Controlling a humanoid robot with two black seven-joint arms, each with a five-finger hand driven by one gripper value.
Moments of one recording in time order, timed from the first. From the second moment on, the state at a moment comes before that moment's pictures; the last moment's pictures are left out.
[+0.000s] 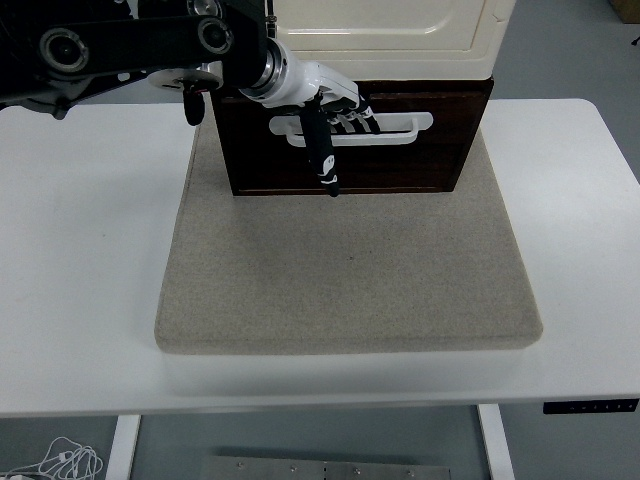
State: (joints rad) left arm -1.80 0.35 0.23 -1.22 0.37 -0.31 0.44; right arm -0.03 0.00 0.13 0.15 -0.07 -0.06 -0.03
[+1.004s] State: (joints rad) left arm -1.80 0.36 0.15 -1.26 0.37 -0.42 0.44; right arm -0.03 0.00 0.13 0.15 -0.07 -0.06 -0.03
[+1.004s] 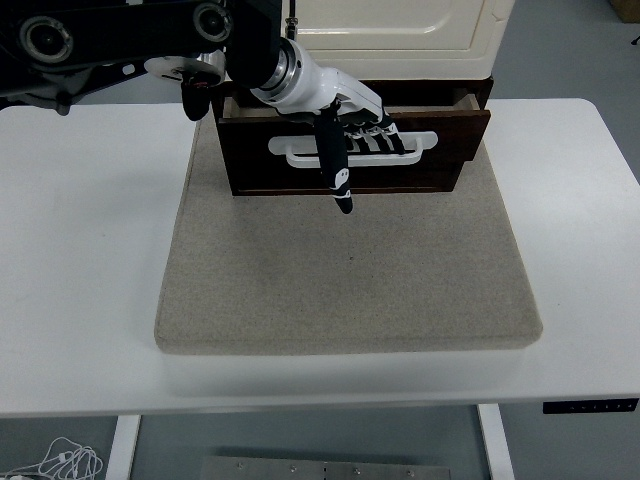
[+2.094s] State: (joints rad) left arm -1.81 0.36 0.06 -1.26 0.37 -0.61 0.44; right arm -0.03 0.00 0.13 0.15 -0.07 -0.06 -0.03
